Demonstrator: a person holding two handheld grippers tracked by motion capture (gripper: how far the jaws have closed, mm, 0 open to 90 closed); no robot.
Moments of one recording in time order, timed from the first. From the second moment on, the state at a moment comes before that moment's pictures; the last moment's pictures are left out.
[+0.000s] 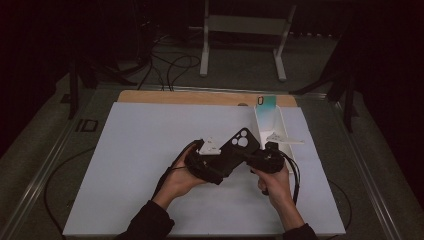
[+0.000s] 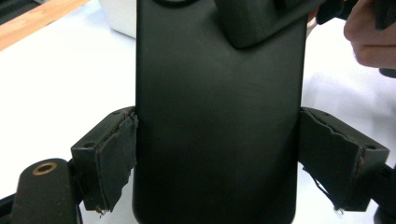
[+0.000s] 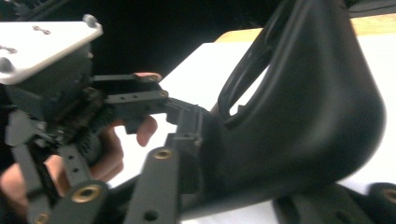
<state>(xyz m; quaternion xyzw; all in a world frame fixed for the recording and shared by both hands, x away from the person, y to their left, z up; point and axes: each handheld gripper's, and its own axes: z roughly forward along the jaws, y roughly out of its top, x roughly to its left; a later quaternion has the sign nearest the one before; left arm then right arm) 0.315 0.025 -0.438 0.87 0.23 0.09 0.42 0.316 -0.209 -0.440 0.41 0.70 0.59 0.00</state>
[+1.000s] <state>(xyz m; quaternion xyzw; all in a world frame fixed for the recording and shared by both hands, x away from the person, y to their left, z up) 0.315 0.043 -0.439 0.86 0.23 0.07 0.44 0.306 -0.200 -0.412 0.34 0.75 0.56 0.06</state>
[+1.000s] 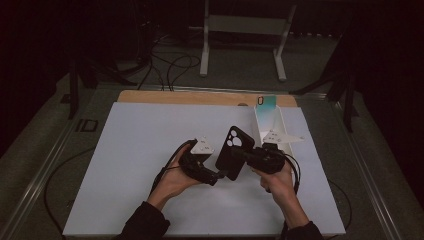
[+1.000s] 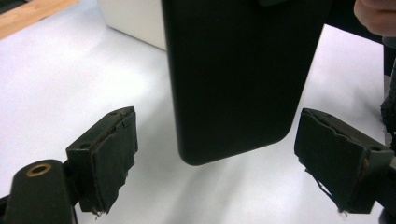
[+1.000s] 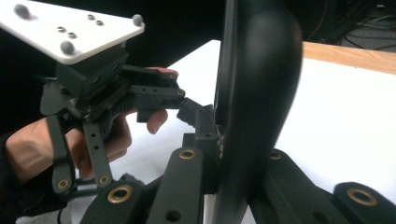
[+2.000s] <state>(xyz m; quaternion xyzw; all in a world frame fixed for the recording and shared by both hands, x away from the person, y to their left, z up) 0.311 0.050 -0.445 0.86 0.16 -0.02 0.48 0.297 -0.189 -0.400 0.23 0.77 0.59 0.02</state>
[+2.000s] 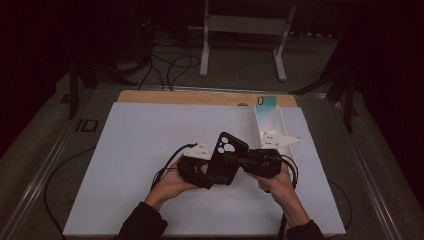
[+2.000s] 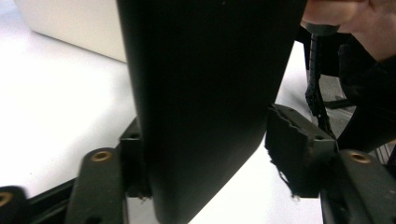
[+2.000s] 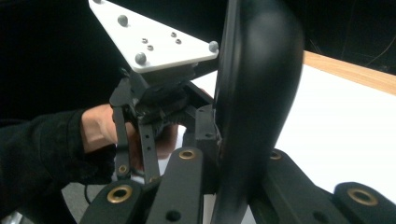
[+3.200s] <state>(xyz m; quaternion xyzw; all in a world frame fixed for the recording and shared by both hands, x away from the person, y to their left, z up) 0.303 0.054 -0.450 0.85 0.16 0.00 0.49 0.301 -0.186 -0.400 0.26 0.79 0.55 0.08</state>
